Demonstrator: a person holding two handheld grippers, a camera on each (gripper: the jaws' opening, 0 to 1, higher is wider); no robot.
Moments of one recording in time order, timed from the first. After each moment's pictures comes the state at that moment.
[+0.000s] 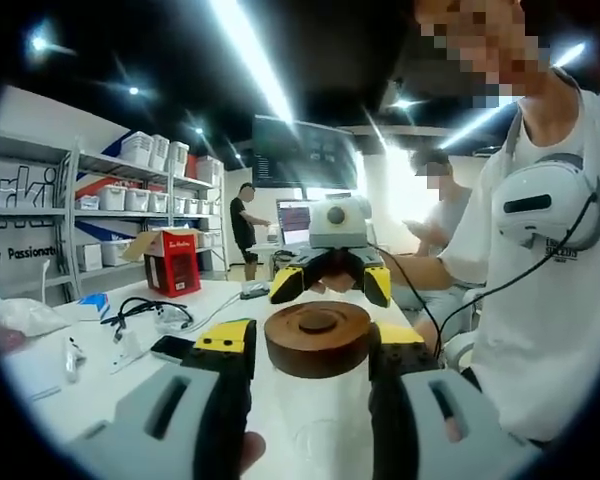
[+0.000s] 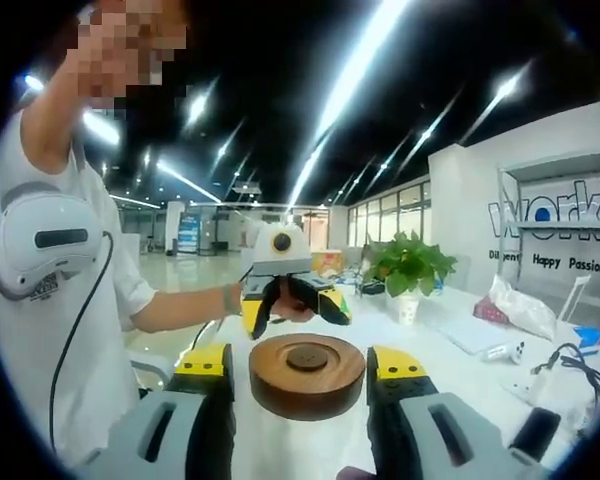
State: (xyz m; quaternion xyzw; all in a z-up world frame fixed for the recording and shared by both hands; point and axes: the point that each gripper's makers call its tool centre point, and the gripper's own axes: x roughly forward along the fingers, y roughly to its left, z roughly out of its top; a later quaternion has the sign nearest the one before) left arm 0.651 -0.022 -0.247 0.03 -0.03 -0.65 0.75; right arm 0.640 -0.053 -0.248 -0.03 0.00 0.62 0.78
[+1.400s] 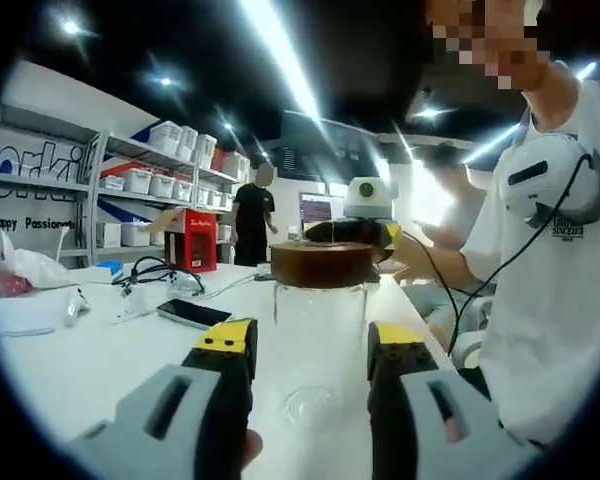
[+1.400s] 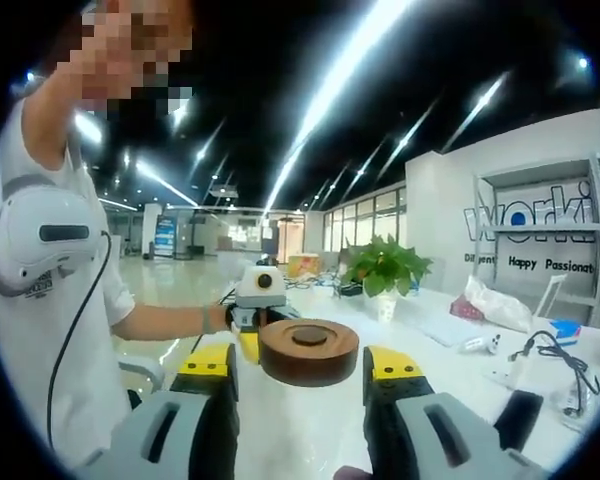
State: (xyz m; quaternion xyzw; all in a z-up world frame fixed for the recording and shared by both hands) left arm 0.651 -0.001 -0.308 -0.02 -0.01 -0.61 0.79; right arm 0.629 -0.080 -0.253 -0.03 -0.01 0.58 0.82
